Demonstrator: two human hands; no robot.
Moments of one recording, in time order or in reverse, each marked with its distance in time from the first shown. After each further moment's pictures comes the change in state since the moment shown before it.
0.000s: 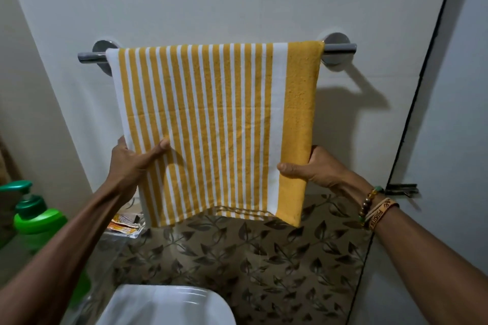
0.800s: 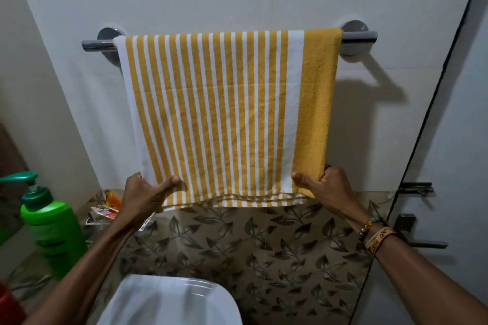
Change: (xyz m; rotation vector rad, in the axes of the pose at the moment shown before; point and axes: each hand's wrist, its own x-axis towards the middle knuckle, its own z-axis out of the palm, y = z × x) left_hand -0.044 -0.060 0.000 0.210 -0.013 -0.040; right_hand -0.014 0.060 0.028 -0.222 0.319 -0.143
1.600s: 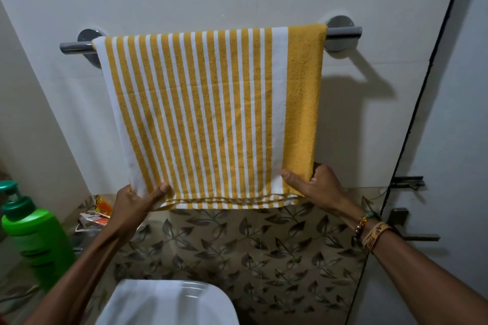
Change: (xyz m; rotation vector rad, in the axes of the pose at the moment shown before) left_hand 0.004 -0.034 -0.006 -0.019 -0.061 -0.088; right_hand -0.002 -0.004 0.000 0.046 -0.069 0.006
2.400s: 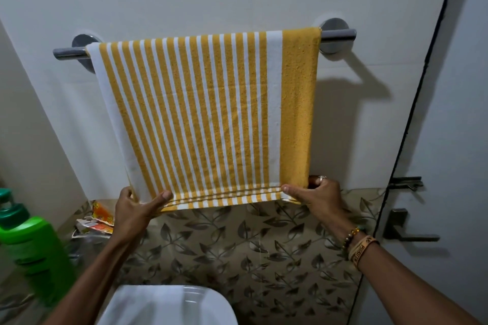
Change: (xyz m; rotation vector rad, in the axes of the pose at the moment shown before) left_hand -0.003 -0.008 0.014 -0.164 0.088 -0.055; right_hand -0.011 0.027 0.023 0.281 0.274 0.284
